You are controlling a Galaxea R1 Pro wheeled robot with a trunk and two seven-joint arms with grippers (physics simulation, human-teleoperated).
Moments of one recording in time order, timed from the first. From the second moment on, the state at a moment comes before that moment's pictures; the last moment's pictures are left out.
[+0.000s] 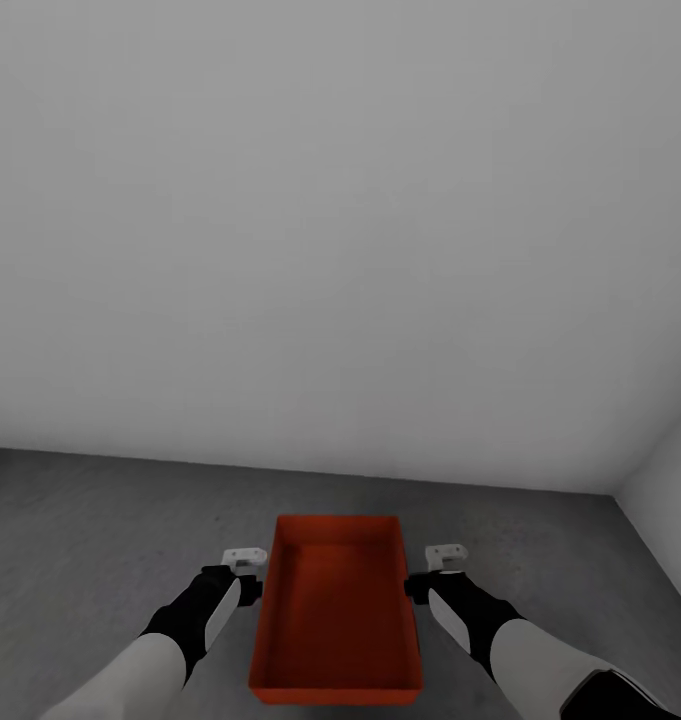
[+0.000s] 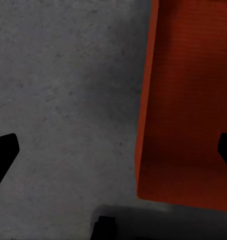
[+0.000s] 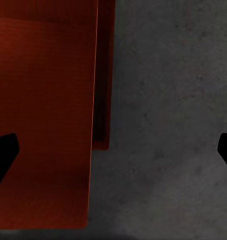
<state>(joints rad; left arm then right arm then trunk) -0.65 -0.08 0.00 -0.43 0.06 0.47 0.23 -0.73 0.05 0.54 -0.25 -0.48 0.26 -0.23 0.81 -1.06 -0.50</state>
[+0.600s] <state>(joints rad) -0.65 -0.08 0.00 -0.43 0.06 0.47 0.23 -0.73 0.05 0.54 -0.25 -0.48 0.26 -0.23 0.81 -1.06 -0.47</state>
